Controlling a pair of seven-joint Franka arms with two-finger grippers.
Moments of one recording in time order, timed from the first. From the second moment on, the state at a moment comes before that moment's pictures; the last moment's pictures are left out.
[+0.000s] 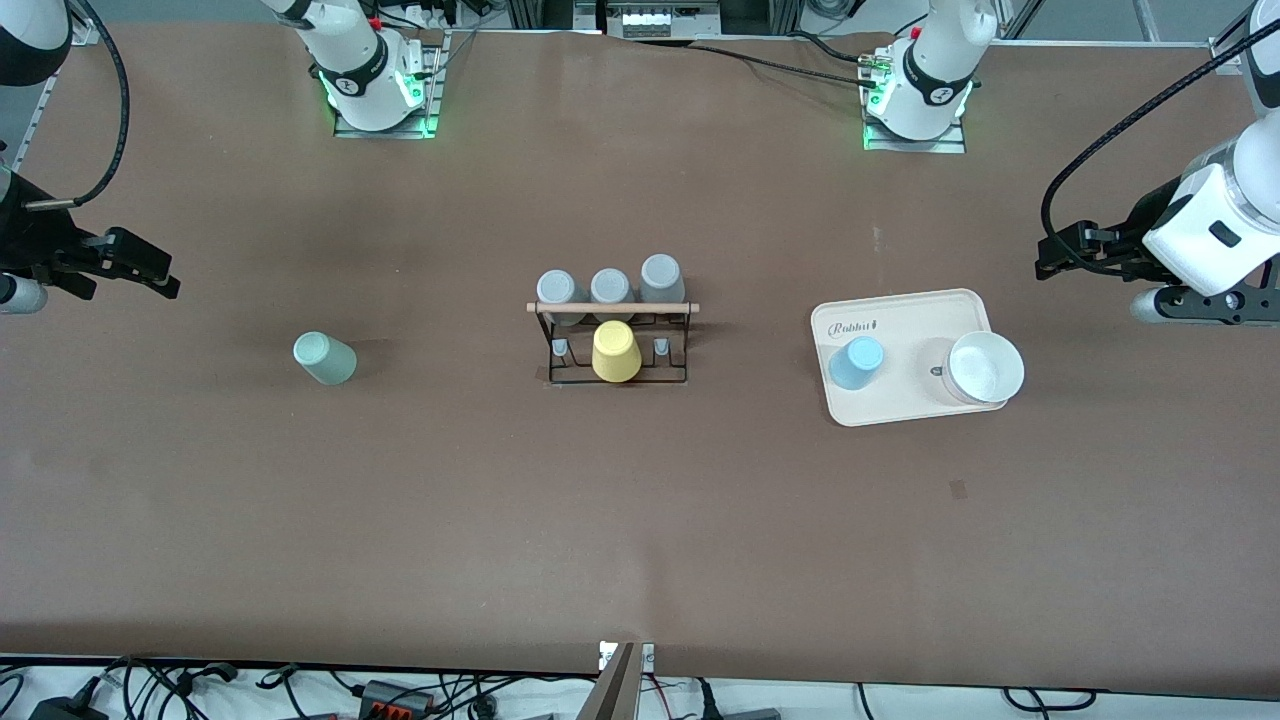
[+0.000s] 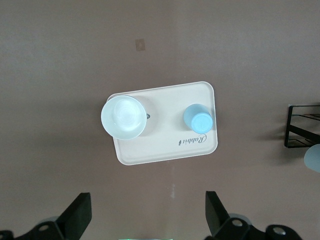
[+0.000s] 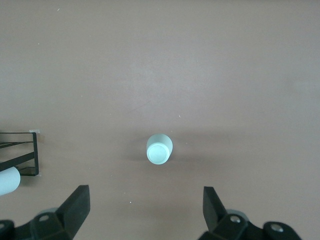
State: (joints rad) left arm -0.04 0.15 -0.03 -1.44 -0.03 1.46 -0.07; right arm 0.01 0.06 -0.04 -1.62 0.03 1.72 -0.04
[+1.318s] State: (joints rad) left arm -0.03 0.15 -0.03 -1.44 -0.03 1.46 -0.07; right arm 0.01 0.06 -0.04 -1.62 0.03 1.72 -0.04
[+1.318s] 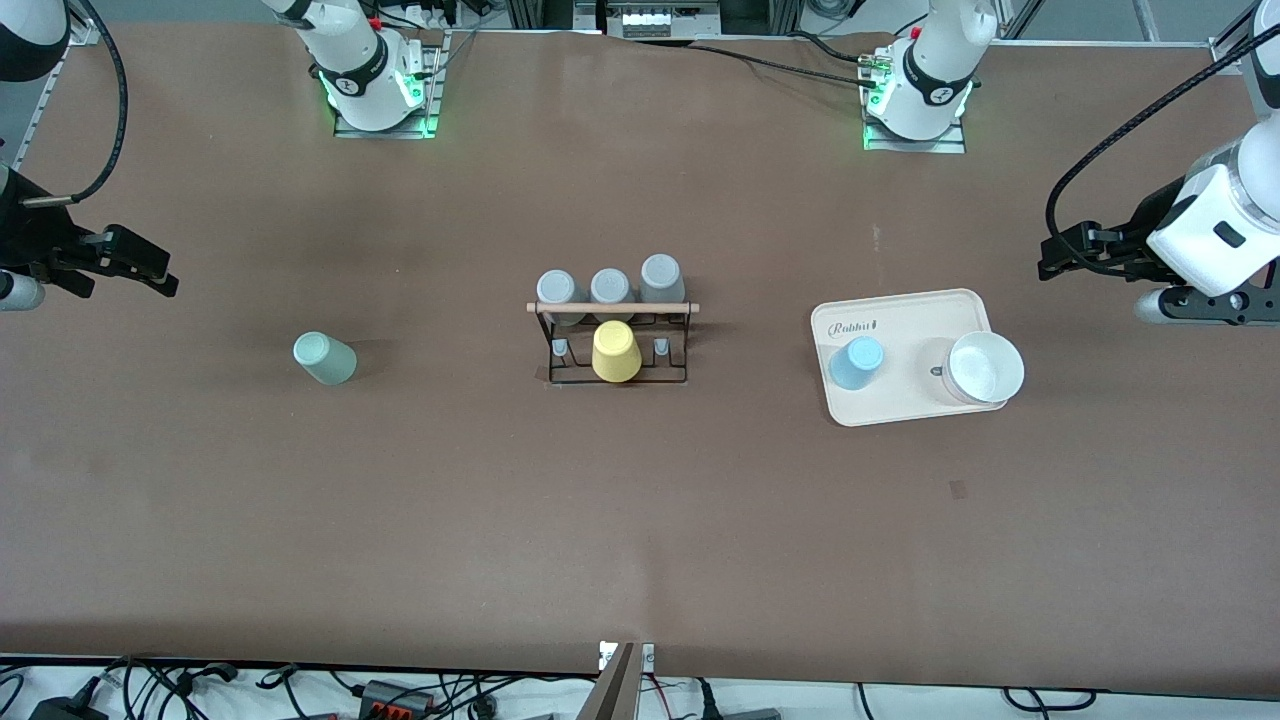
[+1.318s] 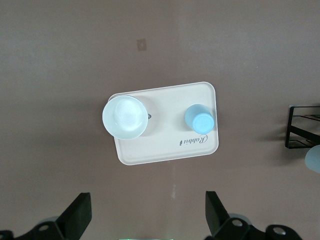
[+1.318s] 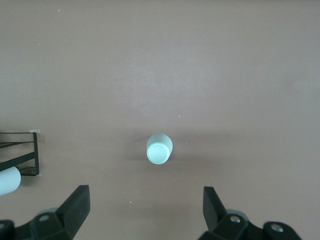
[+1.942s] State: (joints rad) left arm -0.03 0.16 -0.03 -1.44 -0.07 1.46 -0.07; right arm 0.00 0.06 -0.05 -1.63 0.03 1.72 -0.04
